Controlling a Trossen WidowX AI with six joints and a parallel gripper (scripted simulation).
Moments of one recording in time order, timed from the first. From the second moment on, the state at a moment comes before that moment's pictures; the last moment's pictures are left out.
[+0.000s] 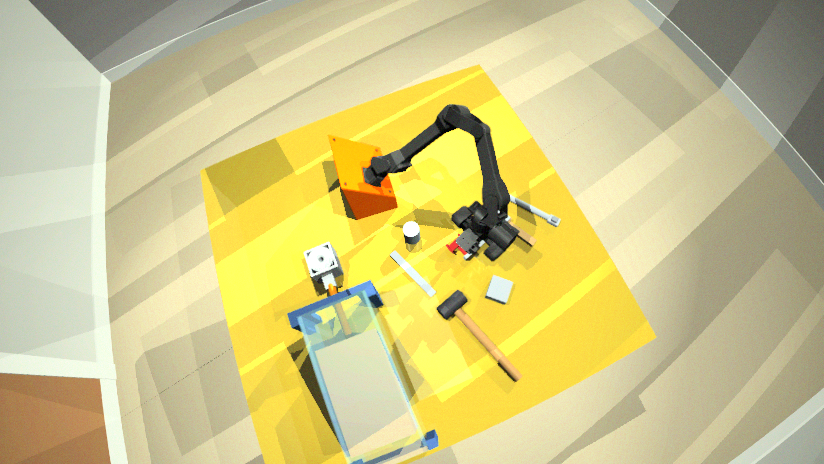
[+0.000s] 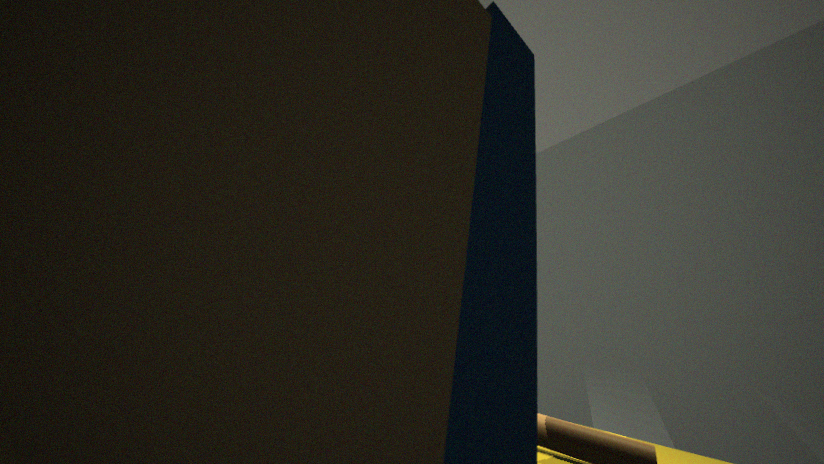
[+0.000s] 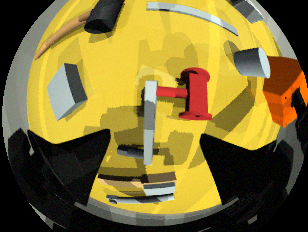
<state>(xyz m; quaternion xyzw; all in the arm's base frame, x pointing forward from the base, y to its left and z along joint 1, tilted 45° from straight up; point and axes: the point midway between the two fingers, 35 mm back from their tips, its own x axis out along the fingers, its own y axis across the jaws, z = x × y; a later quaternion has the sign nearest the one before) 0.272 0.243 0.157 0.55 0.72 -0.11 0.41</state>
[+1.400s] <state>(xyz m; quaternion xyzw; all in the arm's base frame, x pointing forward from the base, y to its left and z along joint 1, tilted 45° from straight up) 0.268 0.292 0.130 0.55 0.72 -0.10 0.41</state>
